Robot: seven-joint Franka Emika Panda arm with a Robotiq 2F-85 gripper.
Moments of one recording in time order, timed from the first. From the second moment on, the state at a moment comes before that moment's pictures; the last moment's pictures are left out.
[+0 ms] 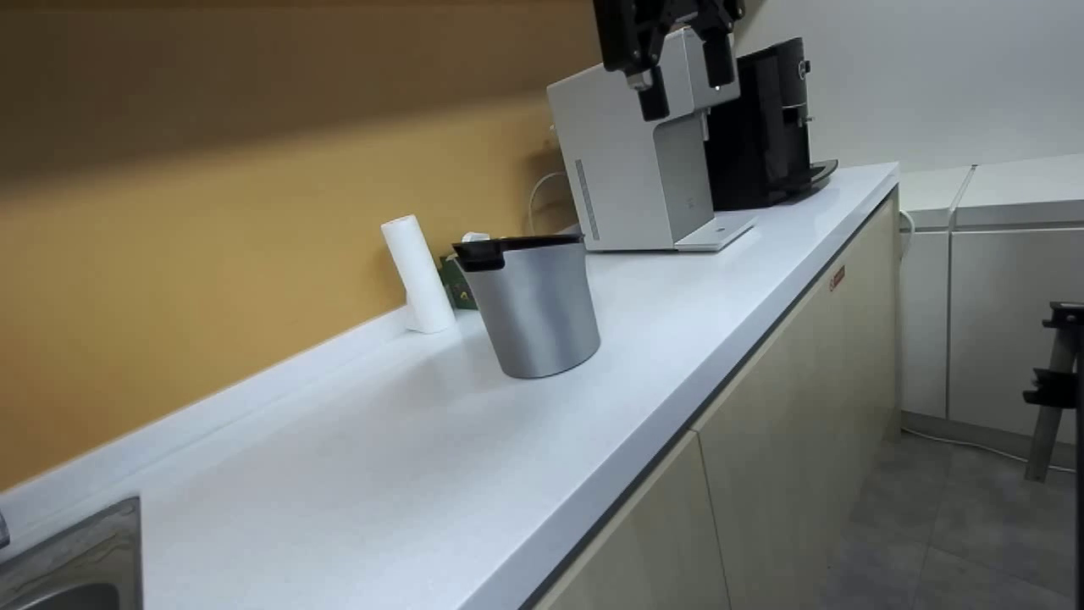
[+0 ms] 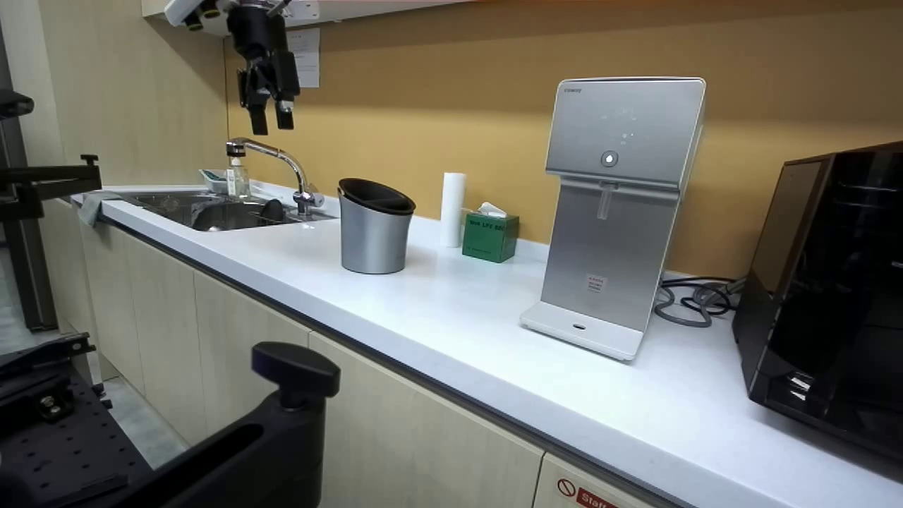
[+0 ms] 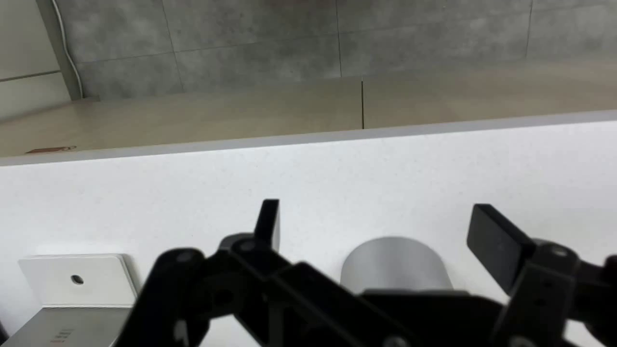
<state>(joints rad) 0.04 -0.49 0.20 -2.40 -0.06 1.97 0.35</state>
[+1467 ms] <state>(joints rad) 0.03 -0.03 0.23 -2.13 -0.22 2.47 0.61</state>
